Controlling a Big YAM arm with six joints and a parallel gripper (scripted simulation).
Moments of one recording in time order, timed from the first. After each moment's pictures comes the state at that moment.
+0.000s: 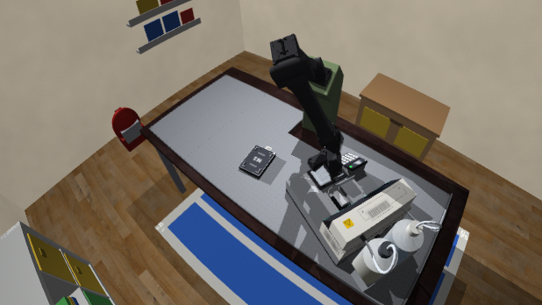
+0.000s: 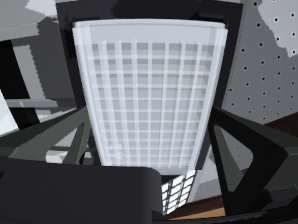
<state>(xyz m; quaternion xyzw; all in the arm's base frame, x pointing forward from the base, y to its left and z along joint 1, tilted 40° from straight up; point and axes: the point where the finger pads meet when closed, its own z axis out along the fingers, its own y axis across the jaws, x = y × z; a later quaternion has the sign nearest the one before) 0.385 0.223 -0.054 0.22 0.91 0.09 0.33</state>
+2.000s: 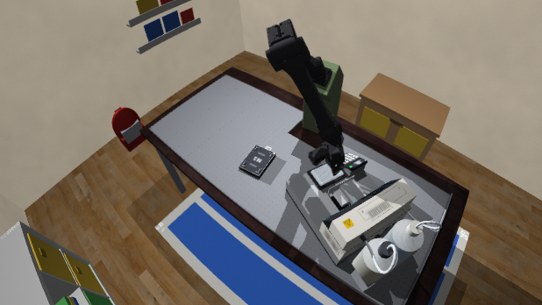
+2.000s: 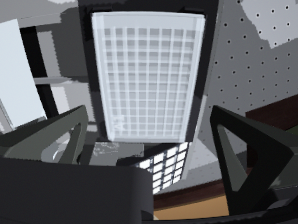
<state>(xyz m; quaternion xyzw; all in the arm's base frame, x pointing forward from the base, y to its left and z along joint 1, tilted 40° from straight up) 0.358 0.221 -0.025 0.22 0.91 0.09 0.33</state>
